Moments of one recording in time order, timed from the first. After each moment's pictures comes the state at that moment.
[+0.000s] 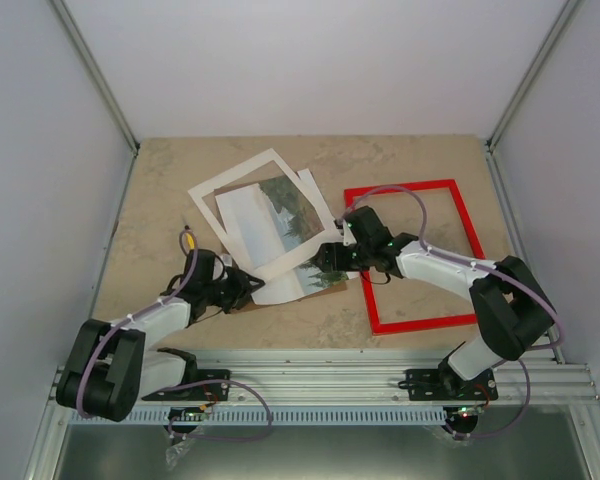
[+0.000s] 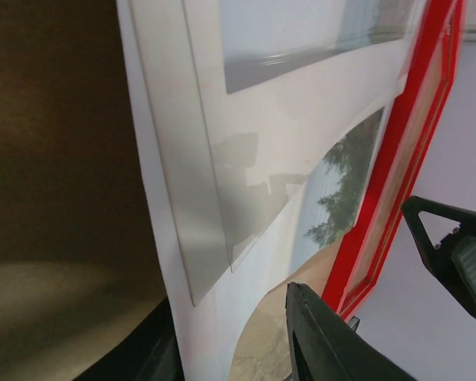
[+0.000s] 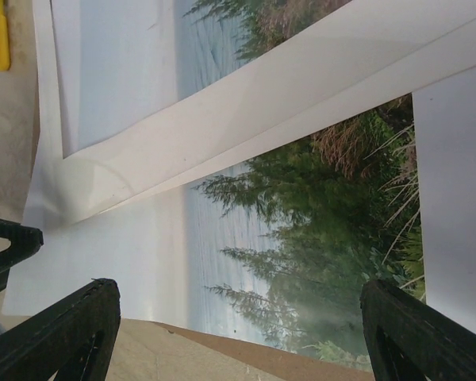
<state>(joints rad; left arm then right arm) -0.25 1.20 0.28 0.09 0.62 -1.05 0.67 1.57 0.90 -0.24 -0.26 0.56</state>
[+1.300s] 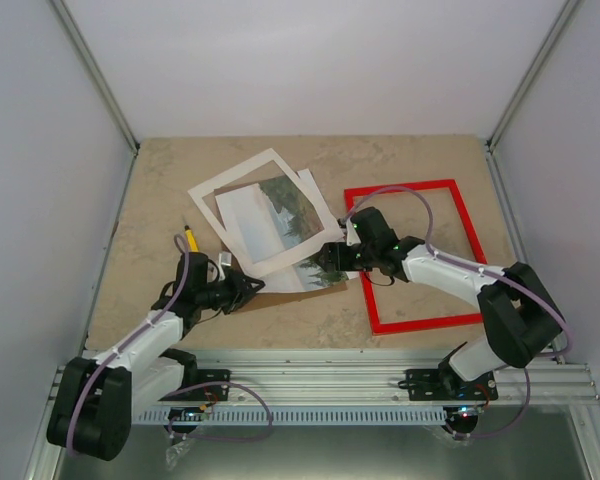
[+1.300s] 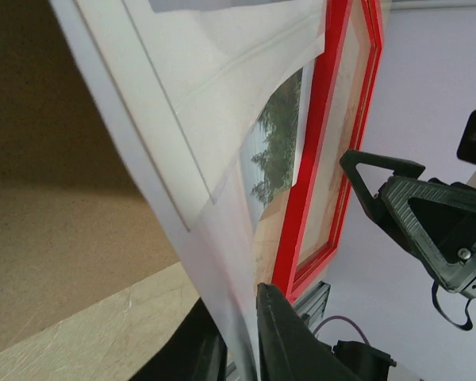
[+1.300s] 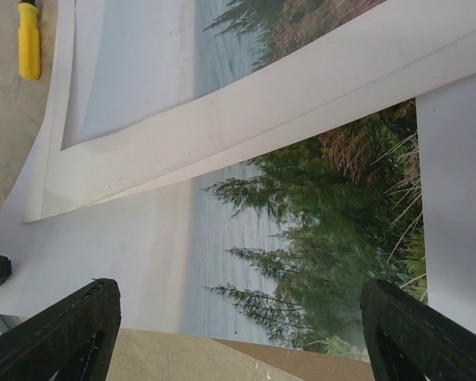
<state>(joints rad) -0.25 0.98 0.23 0.07 0.72 -1.06 0.66 1.52 0.86 -0.19 -0.28 0.56</state>
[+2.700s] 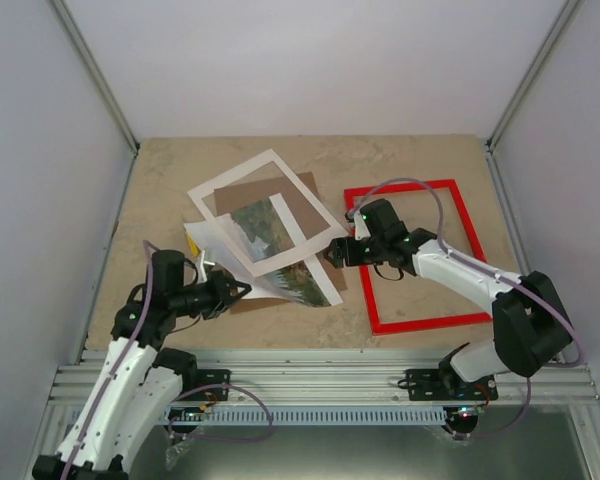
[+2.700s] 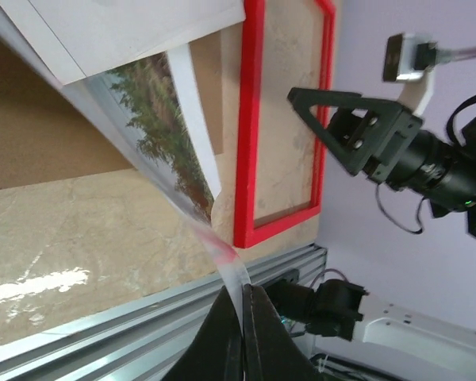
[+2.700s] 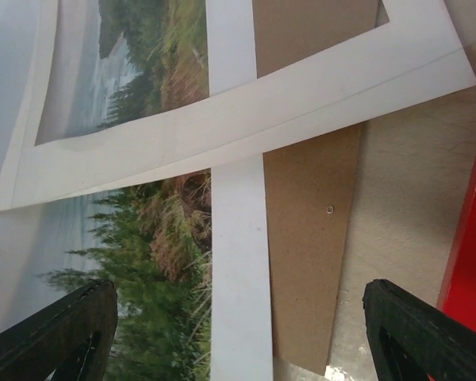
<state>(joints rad) -0.25 0.60 0.55 -0.68 0.72 -0.87 0.61 1.47 0.91 -0.34 -0.25 0.44</state>
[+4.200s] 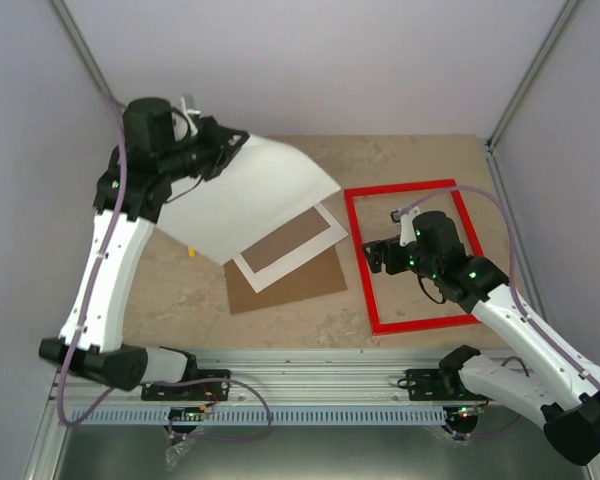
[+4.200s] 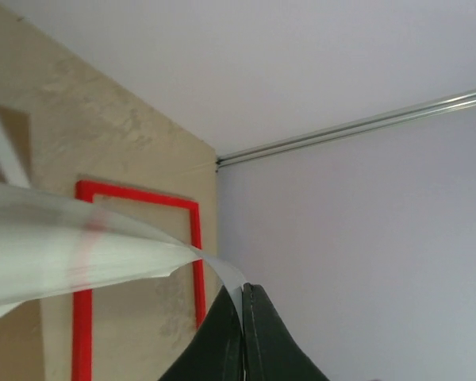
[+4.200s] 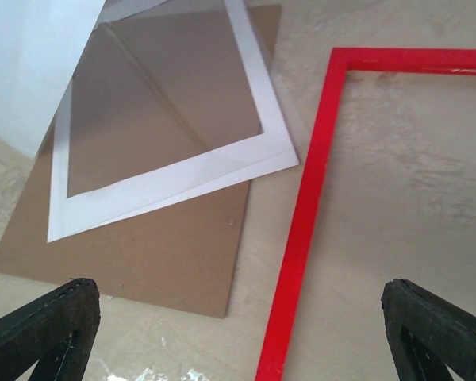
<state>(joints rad) -0.25 1.29 1.67 -0.73 0.47 -1.01 0.57 0.95 0.85 -0.56 -0.03 0.28</state>
